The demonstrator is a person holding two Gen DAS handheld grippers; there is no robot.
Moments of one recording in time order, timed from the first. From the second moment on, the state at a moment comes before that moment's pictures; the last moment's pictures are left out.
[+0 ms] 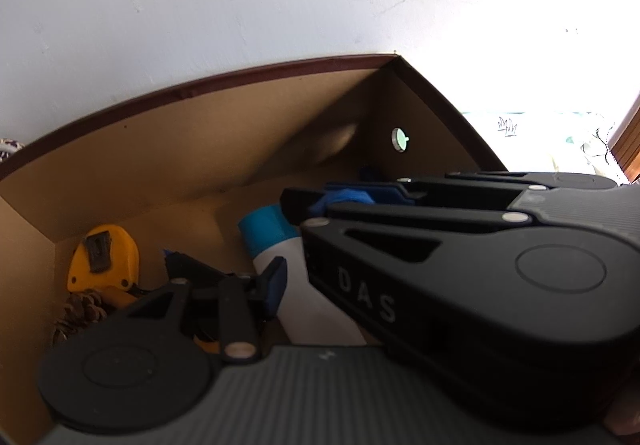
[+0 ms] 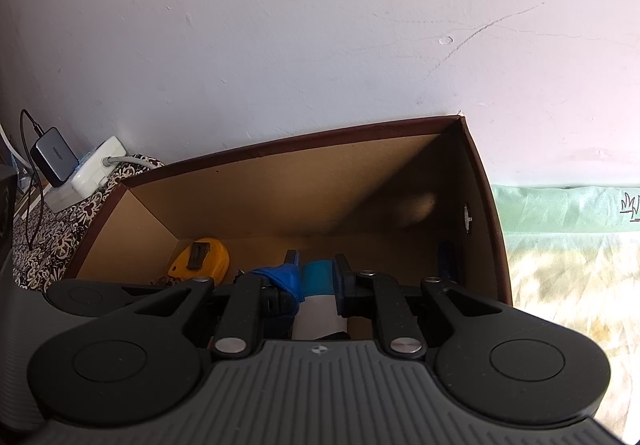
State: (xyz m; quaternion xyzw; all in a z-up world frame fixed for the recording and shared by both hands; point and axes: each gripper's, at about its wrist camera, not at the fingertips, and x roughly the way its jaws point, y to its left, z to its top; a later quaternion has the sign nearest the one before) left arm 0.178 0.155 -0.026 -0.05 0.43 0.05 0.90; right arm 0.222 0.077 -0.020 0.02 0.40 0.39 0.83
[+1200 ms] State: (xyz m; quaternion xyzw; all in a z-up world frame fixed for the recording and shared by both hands) left arm 0.165 0.142 -0.015 -0.03 0.41 0.08 0.91; right arm 0.221 0.072 -0.017 0.03 0.39 0.39 0.83
